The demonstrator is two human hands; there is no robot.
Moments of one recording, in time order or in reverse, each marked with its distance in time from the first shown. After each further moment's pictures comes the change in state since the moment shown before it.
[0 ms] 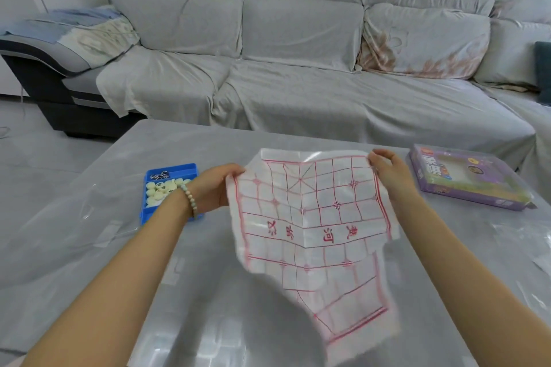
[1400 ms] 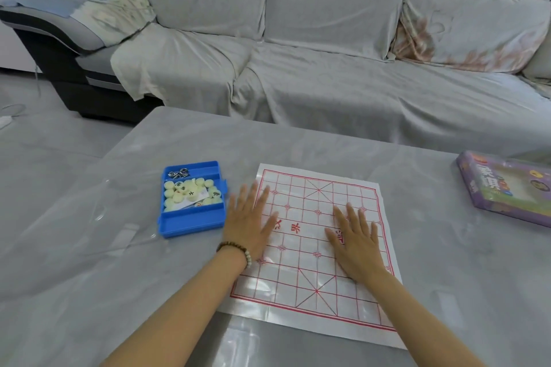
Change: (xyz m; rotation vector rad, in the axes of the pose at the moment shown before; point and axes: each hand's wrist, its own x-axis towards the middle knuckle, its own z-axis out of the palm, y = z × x) left_hand 0.070 -0.111 -0.031 1.502 0.497 0.203; right_hand -0.024 0.151 0.088 -1.279 -0.424 -0.321
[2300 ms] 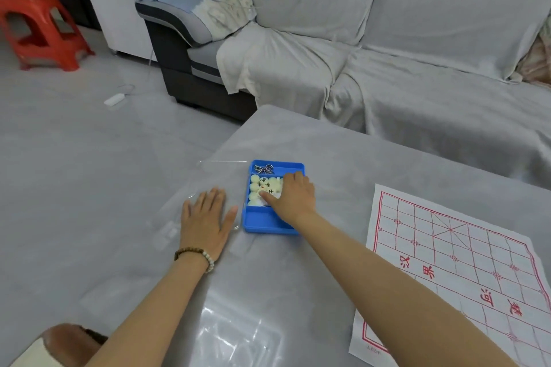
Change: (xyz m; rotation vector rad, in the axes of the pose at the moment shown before) left_hand -0.064 -0.266 -0.026 -0.080 0.147 -0.468; right_hand 0.099 -0.354 0.027 0.062 -0.033 -0.312
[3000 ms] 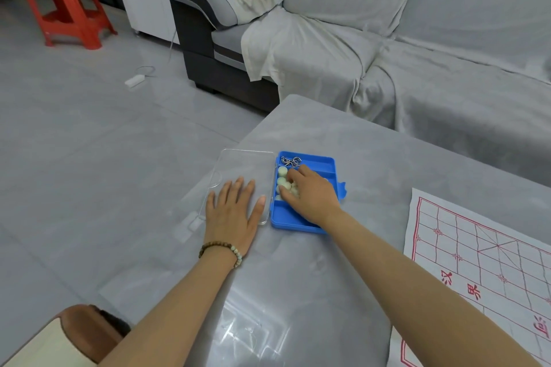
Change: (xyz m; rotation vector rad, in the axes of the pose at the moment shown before) left_hand 0.004 -0.001 0.009 -0.059 0.049 -0.026; right_hand 0.022 -0.005 0.026 0.094 0.075 -0.320
